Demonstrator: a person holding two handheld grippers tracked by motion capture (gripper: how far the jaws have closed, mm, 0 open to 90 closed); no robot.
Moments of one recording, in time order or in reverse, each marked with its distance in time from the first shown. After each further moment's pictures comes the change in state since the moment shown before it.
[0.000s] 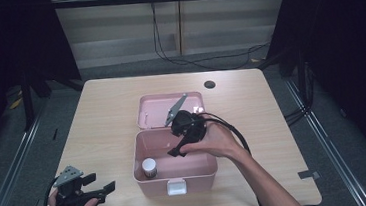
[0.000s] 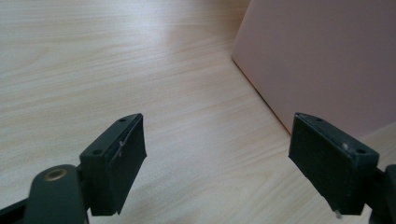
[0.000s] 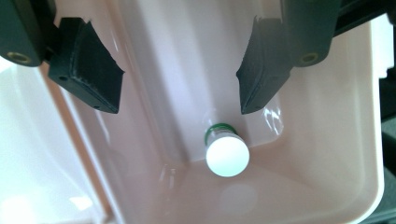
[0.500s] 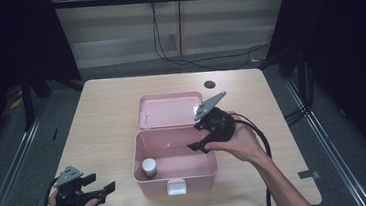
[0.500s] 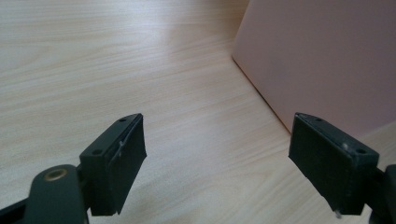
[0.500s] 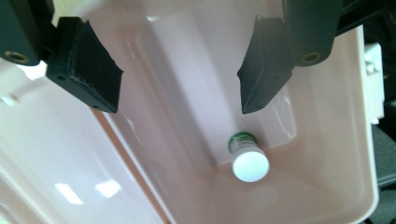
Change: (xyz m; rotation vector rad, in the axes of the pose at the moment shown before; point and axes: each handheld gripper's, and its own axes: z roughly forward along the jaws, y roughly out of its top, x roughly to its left) left arm 0.000 0.000 0.000 0.001 0.002 0.002; right arm -0.003 -0.053 -0.045 -0.145 -0.100 0.098
